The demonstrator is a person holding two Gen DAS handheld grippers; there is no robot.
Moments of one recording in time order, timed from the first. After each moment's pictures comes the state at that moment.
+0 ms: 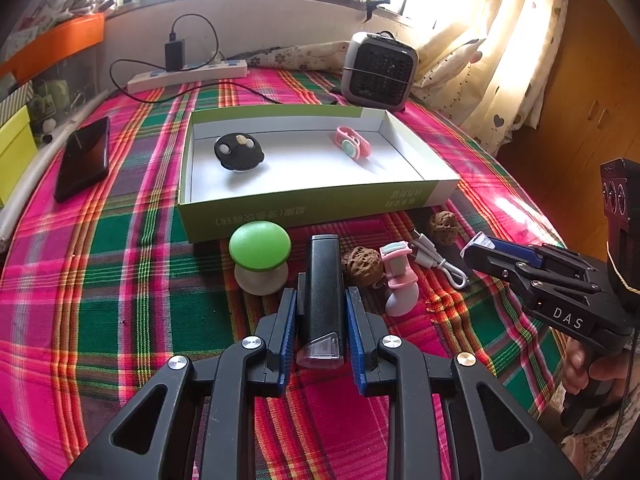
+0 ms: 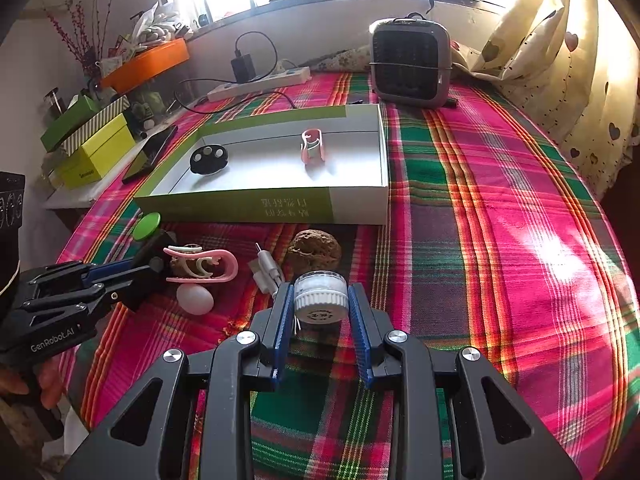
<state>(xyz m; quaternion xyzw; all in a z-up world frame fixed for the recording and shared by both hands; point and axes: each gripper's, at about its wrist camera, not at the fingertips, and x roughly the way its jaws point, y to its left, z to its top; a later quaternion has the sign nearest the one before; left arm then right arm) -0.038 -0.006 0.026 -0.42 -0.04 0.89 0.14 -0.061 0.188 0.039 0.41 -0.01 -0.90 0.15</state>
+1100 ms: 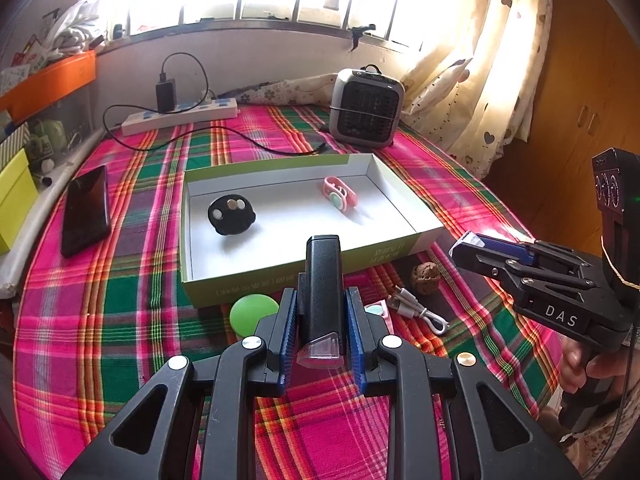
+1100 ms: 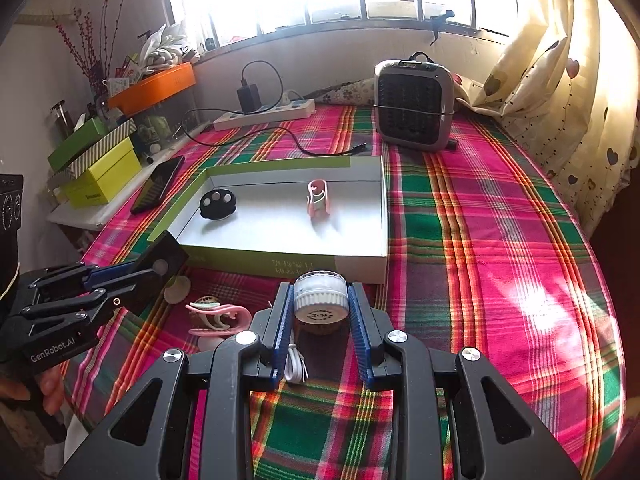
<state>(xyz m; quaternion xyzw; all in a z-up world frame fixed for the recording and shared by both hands) -0.052 -0.002 0.062 -0.38 -0.03 0.91 0.15 -0.076 0.187 0.073 0.38 -0.01 -0.91 0.16</state>
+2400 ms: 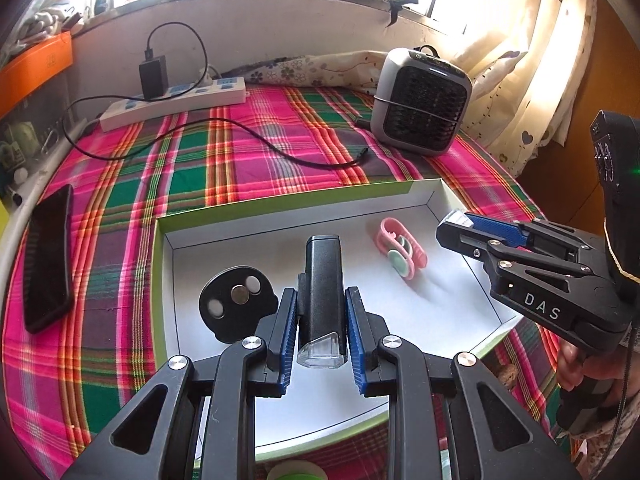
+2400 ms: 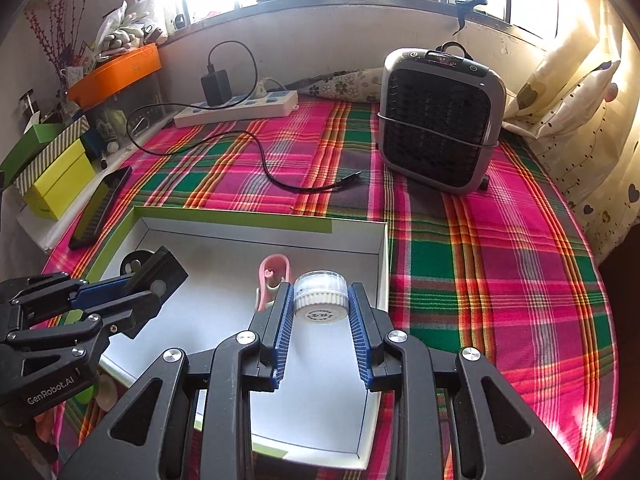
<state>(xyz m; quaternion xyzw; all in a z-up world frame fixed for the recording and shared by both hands) -0.177 0.003 0.039 -0.43 -0.03 0.89 0.13 -0.207 0.167 0.056 0.41 0.03 -0.90 0.14</state>
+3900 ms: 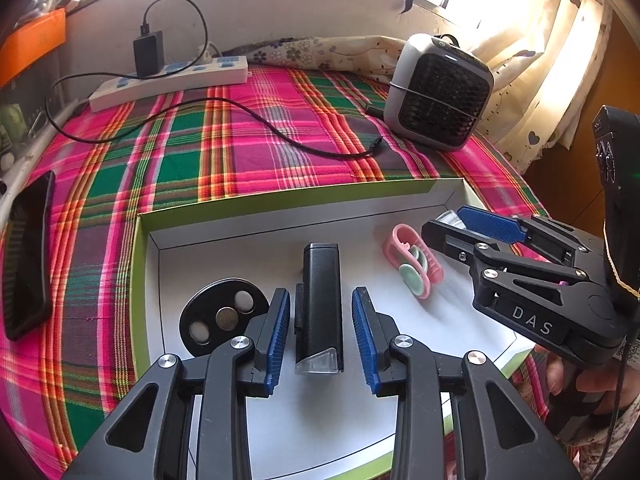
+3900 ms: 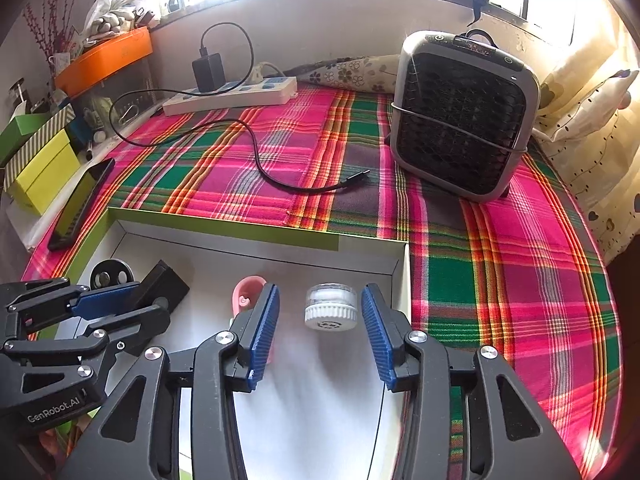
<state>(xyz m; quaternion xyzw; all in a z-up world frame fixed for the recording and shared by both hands) -0.199 0.003 0.022 -0.45 -0.04 0.88 0.13 -0.231 0.152 0.043 0.42 0.05 -0.89 0.14</state>
